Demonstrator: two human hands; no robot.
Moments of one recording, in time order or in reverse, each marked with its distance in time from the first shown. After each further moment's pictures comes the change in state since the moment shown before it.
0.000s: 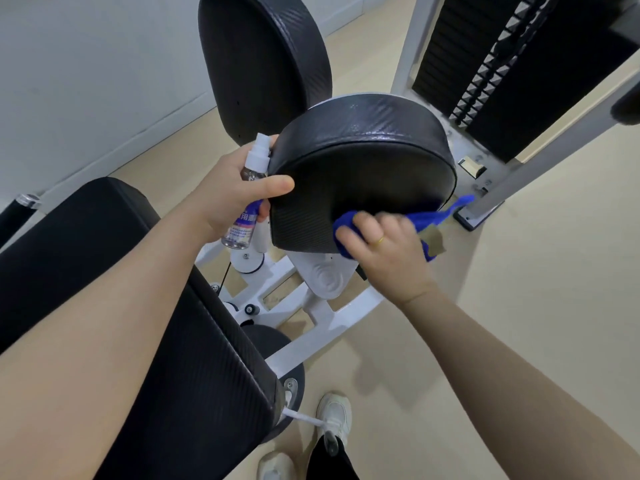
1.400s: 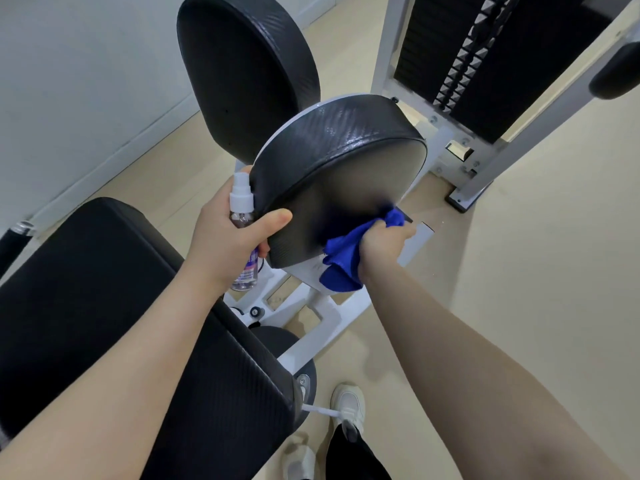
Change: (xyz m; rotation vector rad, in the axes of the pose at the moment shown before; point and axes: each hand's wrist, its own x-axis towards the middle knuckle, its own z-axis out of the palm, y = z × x) left_hand -0.040 -0.006 0.015 0.103 0.247 0.062; right_hand 0.046 -0.031 0.008 1.049 -0.095 2.256
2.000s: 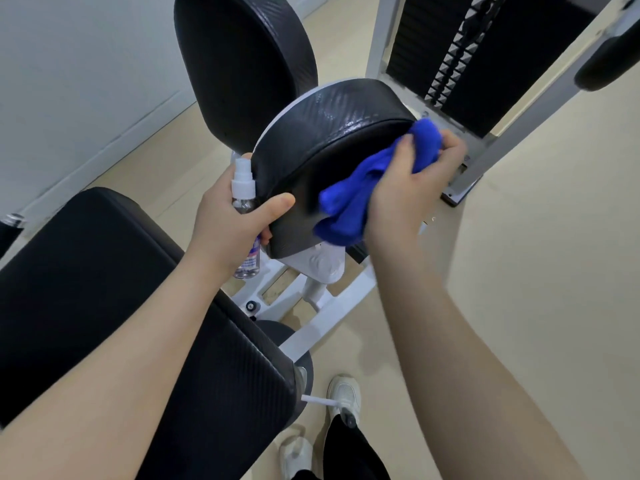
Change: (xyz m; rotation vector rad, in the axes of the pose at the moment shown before) left_hand -0.004 -0.001 0.001 -0.047 0.031 0.026; right_hand -0.048 -0.043 -0.010 0.210 0.068 -0.790
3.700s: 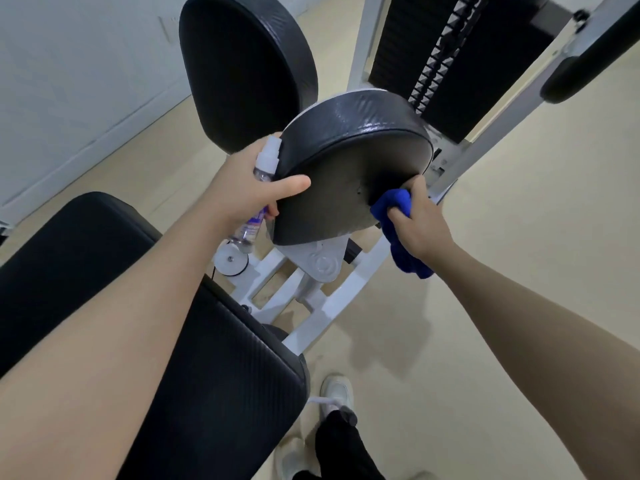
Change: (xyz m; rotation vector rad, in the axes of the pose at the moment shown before) left_hand 0.038 0.014 -0.013 0.140 -0.281 -0.014; right_hand 0.030 0.034 -0.067 -0.919 -0.713 -0.080
